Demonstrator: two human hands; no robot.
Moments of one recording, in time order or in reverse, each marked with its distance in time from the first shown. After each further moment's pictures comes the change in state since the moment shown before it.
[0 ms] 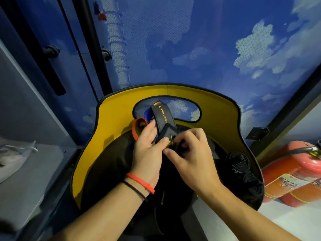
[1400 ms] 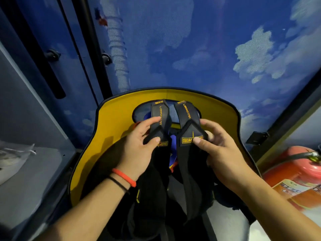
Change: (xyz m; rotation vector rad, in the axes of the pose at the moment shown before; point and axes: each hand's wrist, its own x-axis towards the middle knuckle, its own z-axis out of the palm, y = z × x) left_hand 0.020 0.015 -0.026 0.429 -0.150 0.310; right_hand 0.029 0.017 -0.054 0.934 -0.230 0.341
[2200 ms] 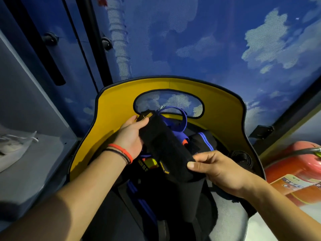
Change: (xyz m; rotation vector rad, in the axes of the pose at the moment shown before) left_hand 0.039 -0.037 -0.008 -0.643 0.212 -0.581; right_hand -0.013 0.040 -0.035 -0.211 -0.313 0.380
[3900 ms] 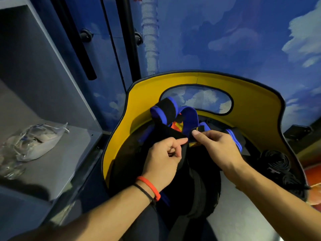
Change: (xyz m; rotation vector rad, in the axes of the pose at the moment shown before) left_hand -0.077 -0.034 -0.041 0.903 -0.112 0.409; right_hand 0.060 -0.010 0.067 -0.341 0.540 -0.030
